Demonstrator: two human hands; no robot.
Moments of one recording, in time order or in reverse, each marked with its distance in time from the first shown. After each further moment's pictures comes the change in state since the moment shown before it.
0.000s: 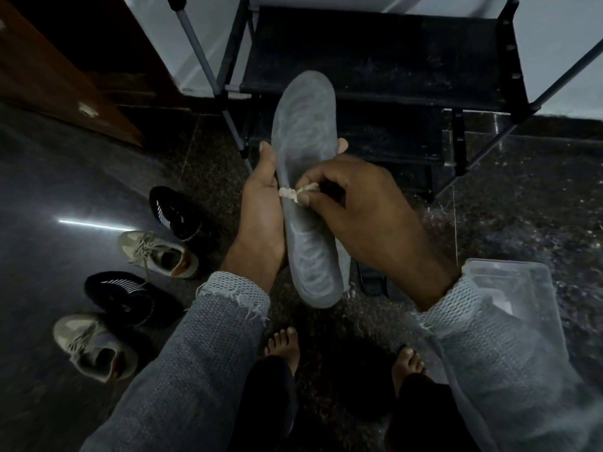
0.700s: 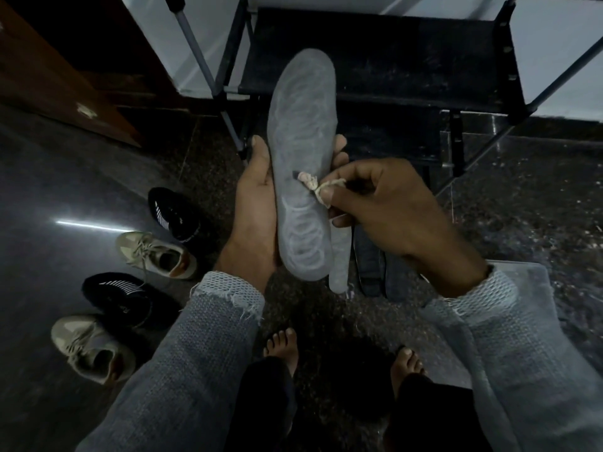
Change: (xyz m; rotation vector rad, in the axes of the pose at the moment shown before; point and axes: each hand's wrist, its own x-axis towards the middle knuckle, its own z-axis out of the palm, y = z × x) left_hand 0.000 0.002 0.003 -0.067 -0.063 -0.032; right_hand -0.003 0.006 -0.021 0.384 -0.031 0.317
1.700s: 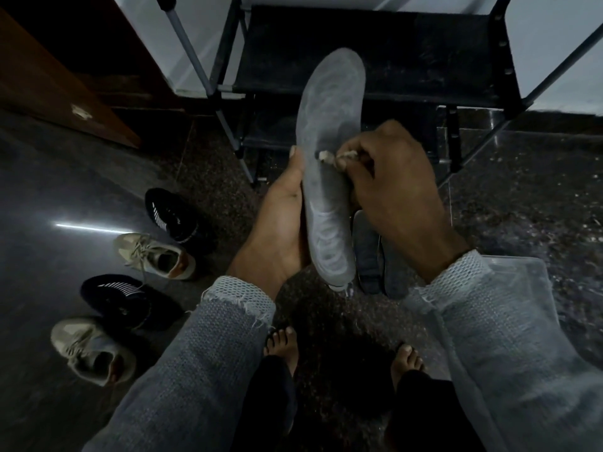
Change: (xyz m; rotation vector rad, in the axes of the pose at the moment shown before) left_hand -0.004 -0.017 0.013 0.083 0.081 -0.109; right_hand 0.019 0.011 -0.004 -0.618 0.335 -0.281
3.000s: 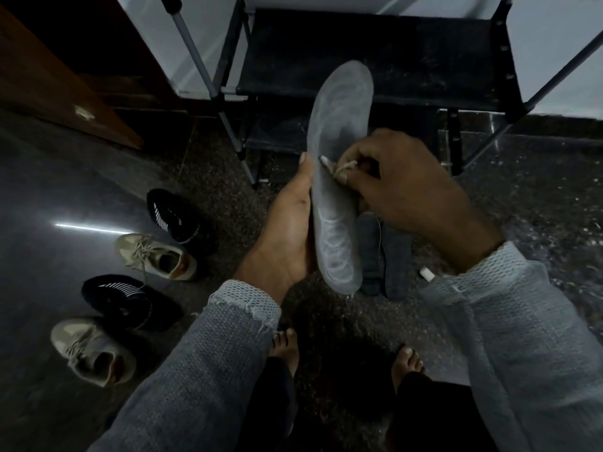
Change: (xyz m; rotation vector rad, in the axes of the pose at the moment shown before) left_hand 0.001 -0.004 -0.002 0.074 -0.046 0.012; right_hand 0.010 -0.004 -0.022 -0.018 -0.291 -0.006
